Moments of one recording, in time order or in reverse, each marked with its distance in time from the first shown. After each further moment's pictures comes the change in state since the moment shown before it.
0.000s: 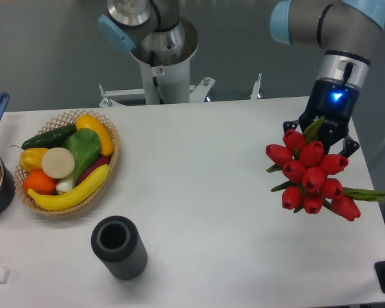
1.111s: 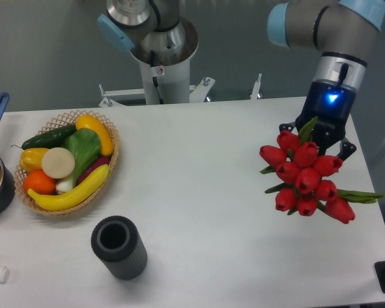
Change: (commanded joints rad) arm -0.057 -0.011 0.006 0.069 -0.093 0.000
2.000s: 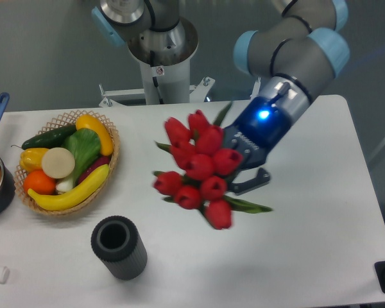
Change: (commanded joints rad) arm -0.212 -0.051 0.054 0.003 -0.402 0.012
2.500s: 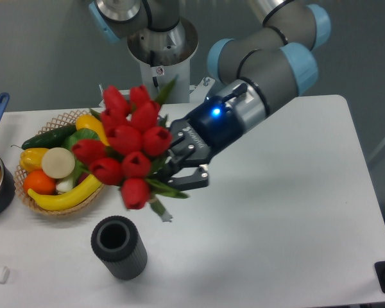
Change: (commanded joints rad) arm -0.101 -0.031 0.026 -0.002 -0.088 -0.001
